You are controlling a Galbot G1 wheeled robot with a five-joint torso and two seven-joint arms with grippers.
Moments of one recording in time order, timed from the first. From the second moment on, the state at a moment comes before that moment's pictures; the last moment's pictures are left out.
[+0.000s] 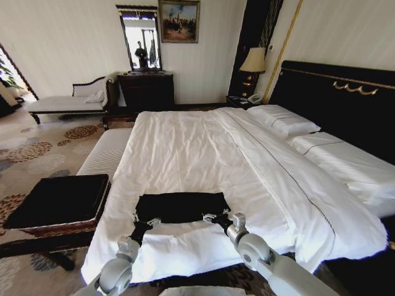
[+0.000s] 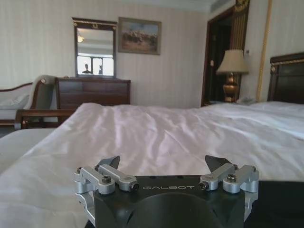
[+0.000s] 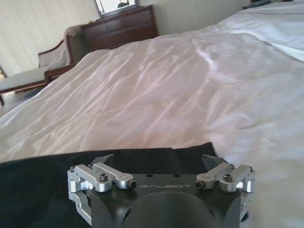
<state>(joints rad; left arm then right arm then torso) 1.57 -1.03 -0.30 -1.97 -0.40 -0.21 -0.28 -1.29 0.94 0.12 2.00 0.85 -0.22 0.37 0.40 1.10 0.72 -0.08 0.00</state>
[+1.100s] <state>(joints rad) 1.85 -1.24 -0.47 -2.10 -0.28 -0.28 -0.27 -1.47 1.35 0.37 1.86 1.08 -0.19 0.23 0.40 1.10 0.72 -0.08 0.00</state>
